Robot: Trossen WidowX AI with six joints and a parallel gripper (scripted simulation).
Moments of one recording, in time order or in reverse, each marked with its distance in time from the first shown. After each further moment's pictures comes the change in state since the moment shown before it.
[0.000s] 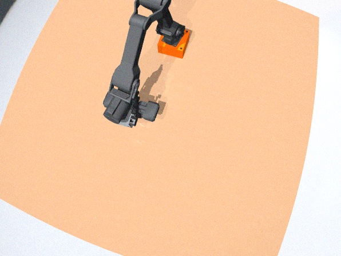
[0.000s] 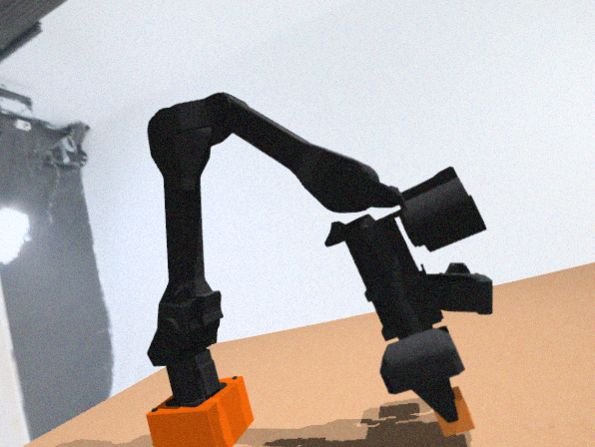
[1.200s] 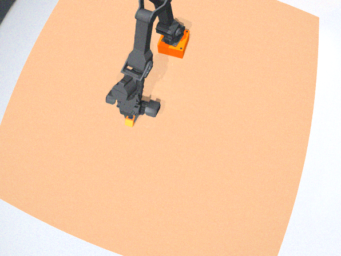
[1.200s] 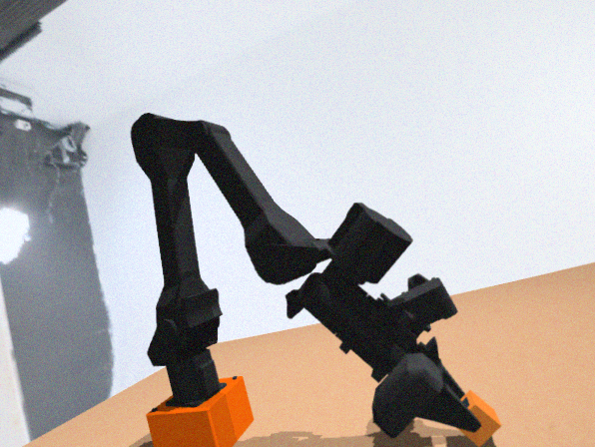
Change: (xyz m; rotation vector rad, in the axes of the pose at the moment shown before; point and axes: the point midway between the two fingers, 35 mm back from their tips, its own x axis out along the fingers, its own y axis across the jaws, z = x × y) arm 0.017 -0.003 0.002 0.001 -0.475 -0.009
